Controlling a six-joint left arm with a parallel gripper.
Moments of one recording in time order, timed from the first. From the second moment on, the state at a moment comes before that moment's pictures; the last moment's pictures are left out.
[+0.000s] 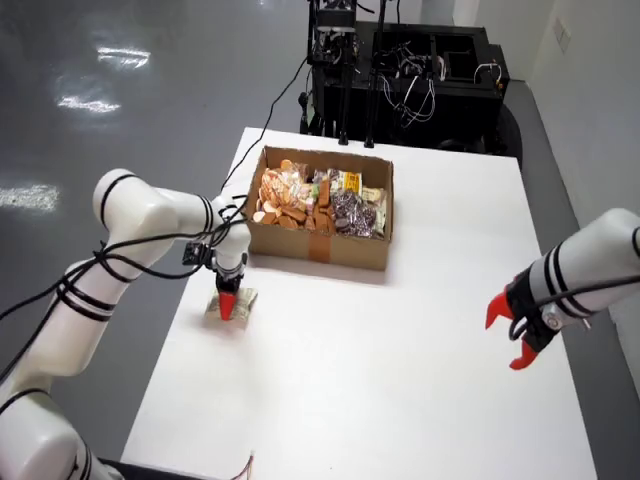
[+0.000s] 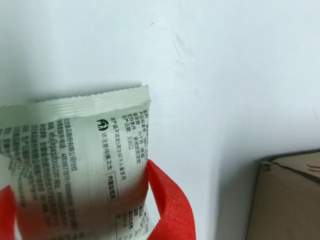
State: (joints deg) arm -26.2 57.7 74.6 26.5 41.5 -47.3
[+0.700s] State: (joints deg) arm -29.5 60.1 71.5 26.6 43.2 -47.8
